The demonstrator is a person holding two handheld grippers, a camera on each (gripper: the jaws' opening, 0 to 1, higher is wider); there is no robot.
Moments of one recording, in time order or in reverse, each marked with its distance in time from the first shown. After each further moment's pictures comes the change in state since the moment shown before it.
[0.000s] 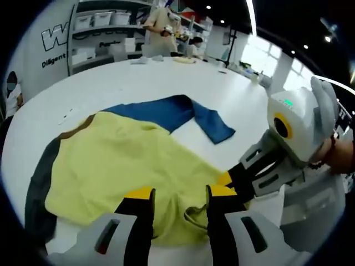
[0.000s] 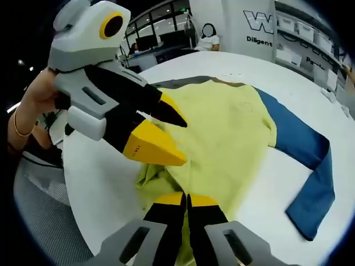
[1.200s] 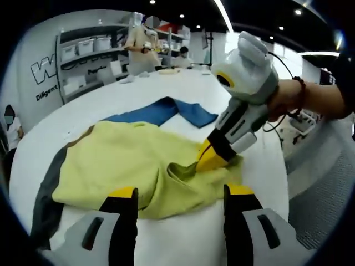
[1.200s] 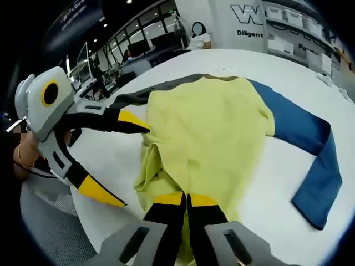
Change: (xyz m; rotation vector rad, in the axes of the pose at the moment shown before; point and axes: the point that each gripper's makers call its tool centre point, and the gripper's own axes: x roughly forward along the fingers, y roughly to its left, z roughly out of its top) left arm -0.025 -0.016 -0.046 0.212 -0.086 0.023; right arm -0.002 0.000 -0.004 0.100 -0.007 0.022
